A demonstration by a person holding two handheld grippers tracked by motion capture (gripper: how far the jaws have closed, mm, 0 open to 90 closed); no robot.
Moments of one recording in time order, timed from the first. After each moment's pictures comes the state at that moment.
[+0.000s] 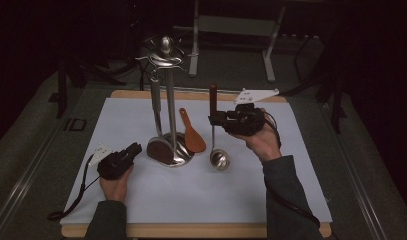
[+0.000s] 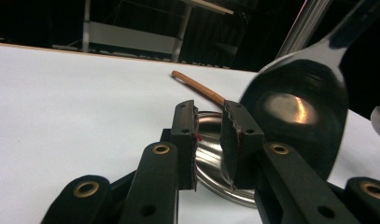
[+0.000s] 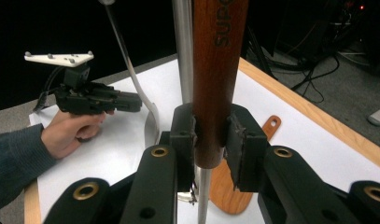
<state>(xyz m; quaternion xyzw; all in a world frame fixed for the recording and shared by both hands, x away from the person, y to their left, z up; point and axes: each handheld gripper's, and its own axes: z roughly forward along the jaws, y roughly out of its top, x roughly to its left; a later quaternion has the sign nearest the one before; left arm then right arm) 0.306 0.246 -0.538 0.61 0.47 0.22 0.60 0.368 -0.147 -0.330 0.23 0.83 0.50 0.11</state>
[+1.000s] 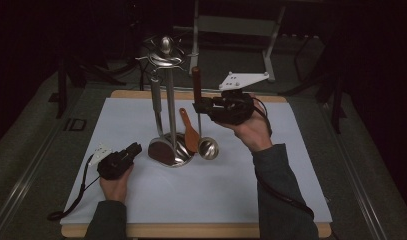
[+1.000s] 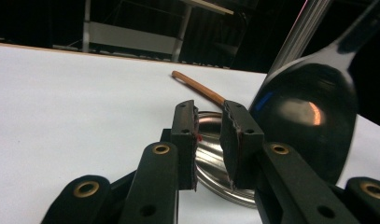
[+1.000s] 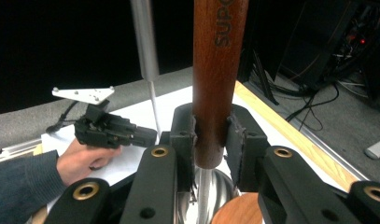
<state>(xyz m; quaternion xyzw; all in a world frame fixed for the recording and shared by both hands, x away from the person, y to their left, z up) 0.306 0.246 -0.538 0.61 0.47 0.22 0.60 0.359 -0.110 -0.283 0.19 0.83 0.51 0.13</state>
